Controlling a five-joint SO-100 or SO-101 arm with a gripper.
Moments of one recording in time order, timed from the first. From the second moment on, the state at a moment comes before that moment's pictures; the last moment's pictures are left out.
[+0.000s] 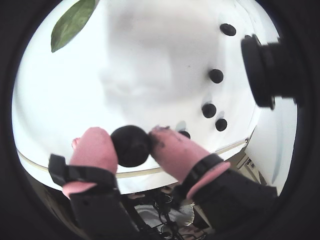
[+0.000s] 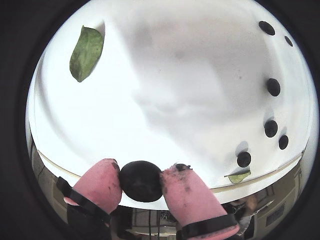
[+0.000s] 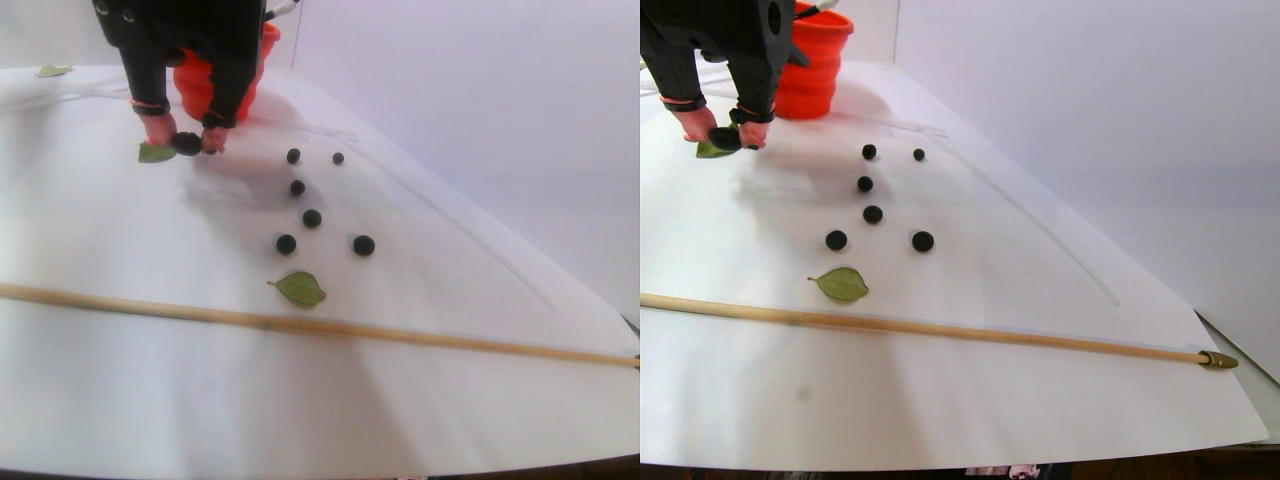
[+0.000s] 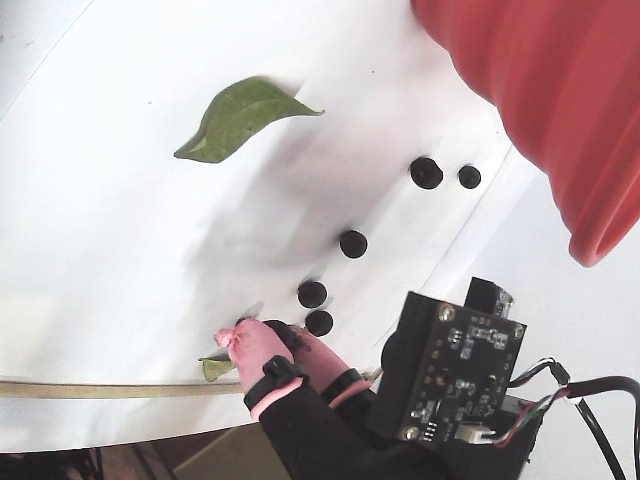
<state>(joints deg) -15.1 137.6 160.2 0.1 -85.5</state>
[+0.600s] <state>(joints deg) -17.1 150.9 159.5 16.5 -83.7</state>
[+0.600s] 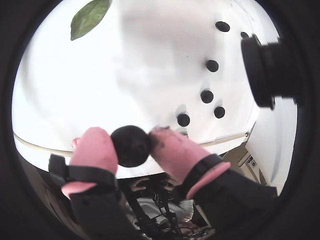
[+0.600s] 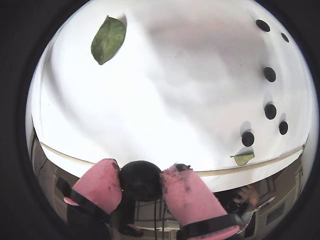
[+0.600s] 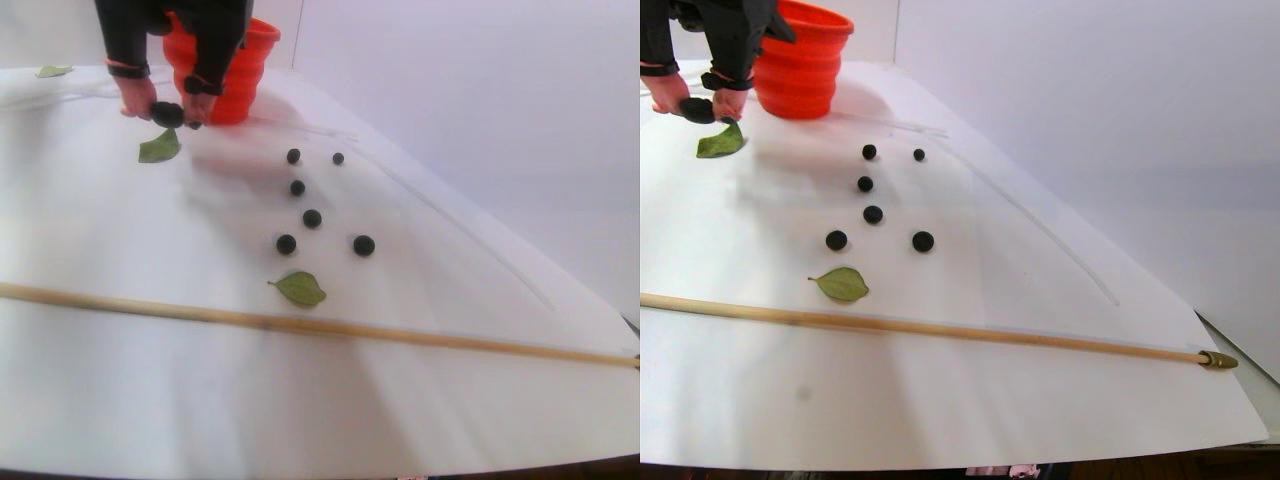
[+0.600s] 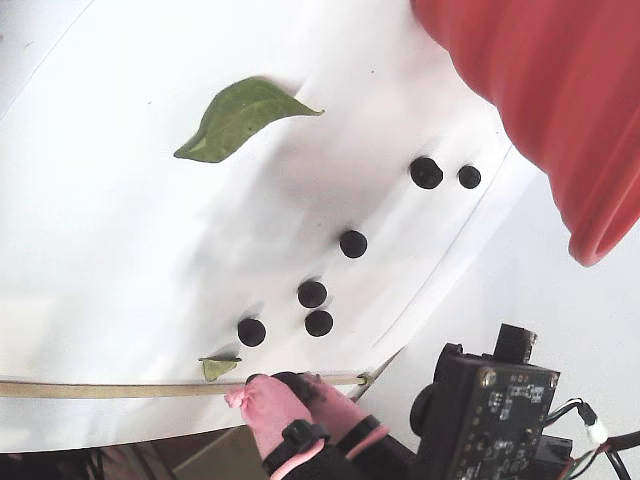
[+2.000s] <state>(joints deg) -19.6 144.8 130.2 34.1 -78.2</state>
